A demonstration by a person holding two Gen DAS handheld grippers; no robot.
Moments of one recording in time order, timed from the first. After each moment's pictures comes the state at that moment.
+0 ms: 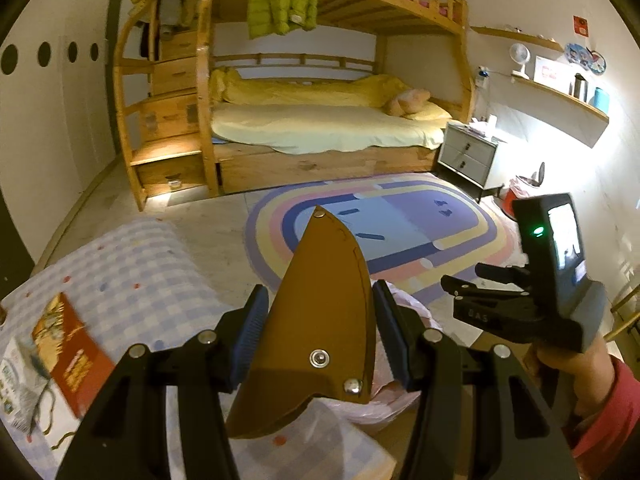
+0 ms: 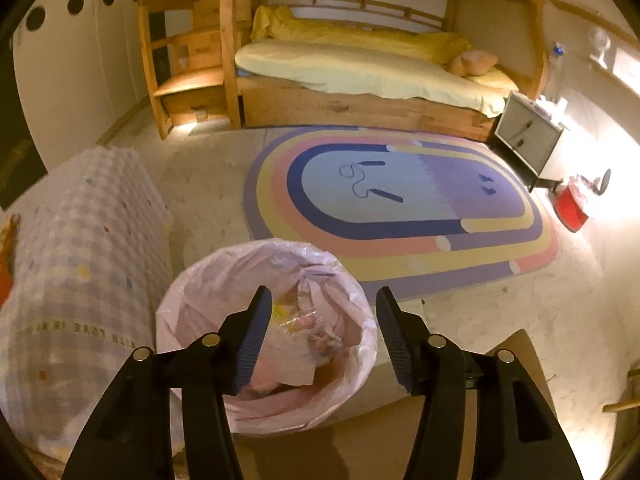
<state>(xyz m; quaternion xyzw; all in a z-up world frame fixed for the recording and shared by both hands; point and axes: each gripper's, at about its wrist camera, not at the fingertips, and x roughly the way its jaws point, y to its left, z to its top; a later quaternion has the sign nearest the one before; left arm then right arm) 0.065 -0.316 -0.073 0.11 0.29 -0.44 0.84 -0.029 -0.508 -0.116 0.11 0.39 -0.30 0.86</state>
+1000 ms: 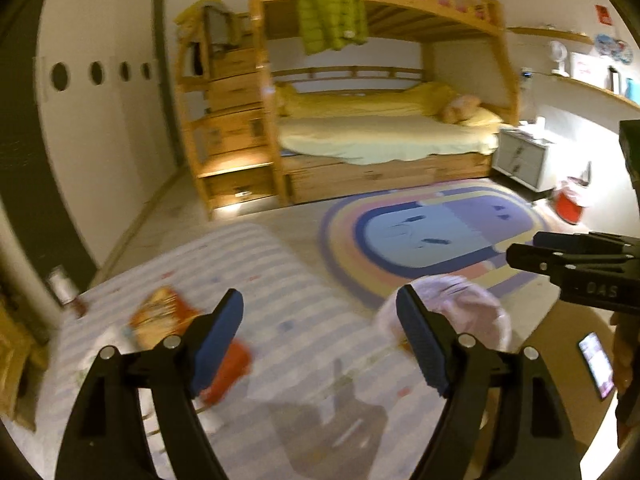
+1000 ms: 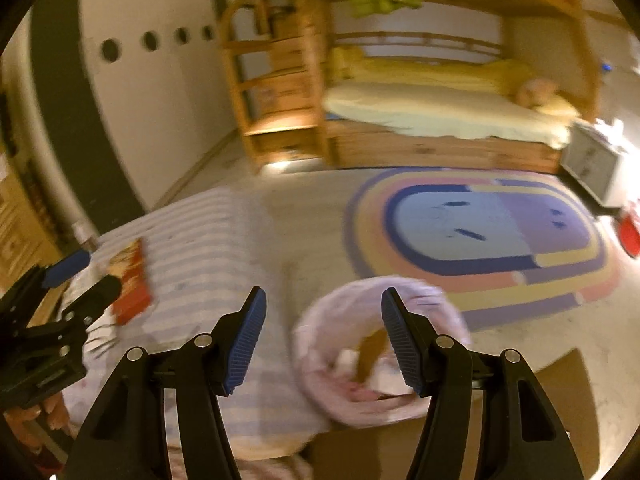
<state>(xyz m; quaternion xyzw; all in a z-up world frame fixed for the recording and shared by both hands) 0.078 -0.209 -0.048 0.14 0.26 -0.32 0.90 -0.014 -0.399 -0.043 0.12 0.34 -0.13 0.92</state>
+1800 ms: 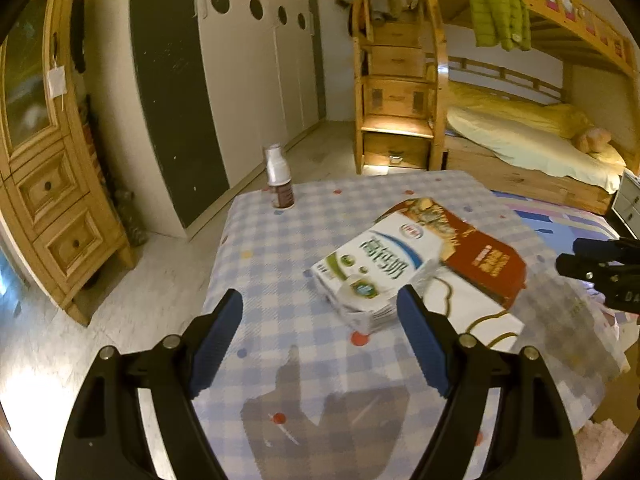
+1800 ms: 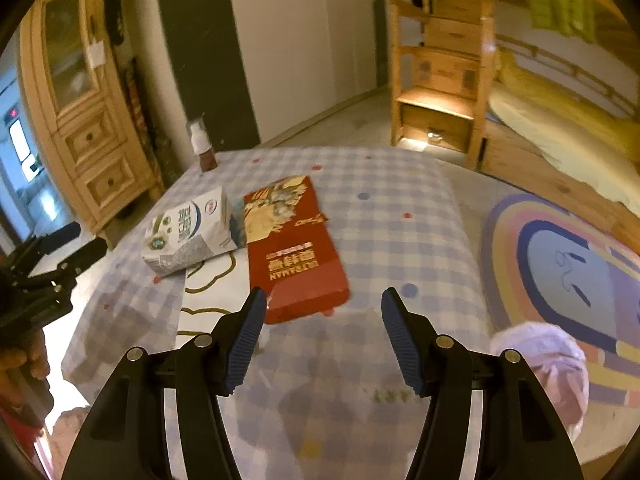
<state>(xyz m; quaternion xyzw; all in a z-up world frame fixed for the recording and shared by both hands) 0.142 0.012 -0.086 0.07 0.31 -0.10 0.94 0.120 -0.225 -0.091 0.02 0.39 0.07 0.92</state>
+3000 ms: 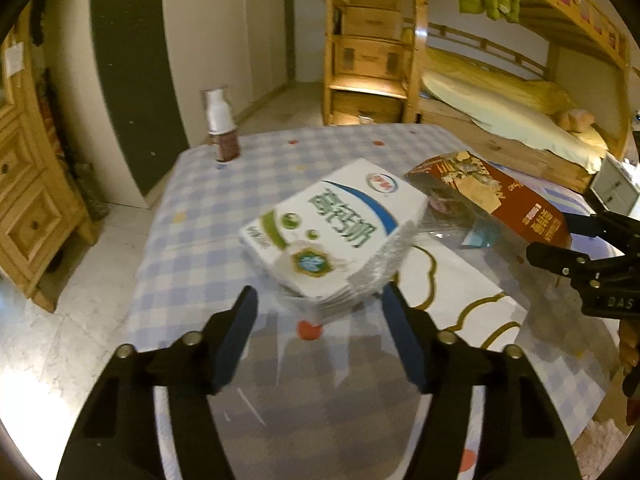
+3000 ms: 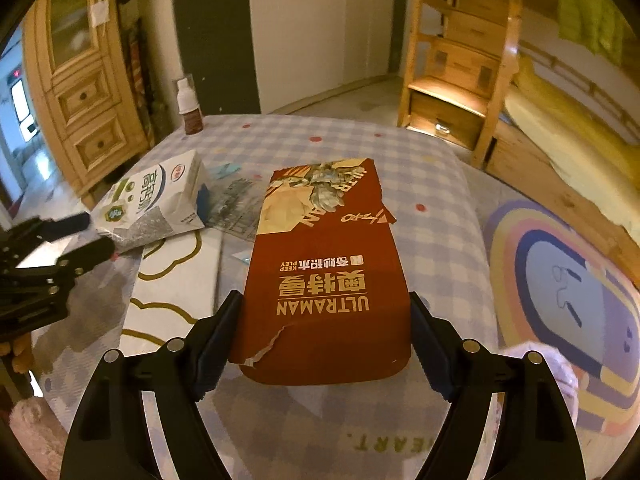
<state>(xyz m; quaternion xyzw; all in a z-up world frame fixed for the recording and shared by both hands) 0.176 -0.016 -0.128 0.07 0.38 -0.17 0.91 0.137 -0.232 -0.114 -0.02 0.41 0.06 0.91</state>
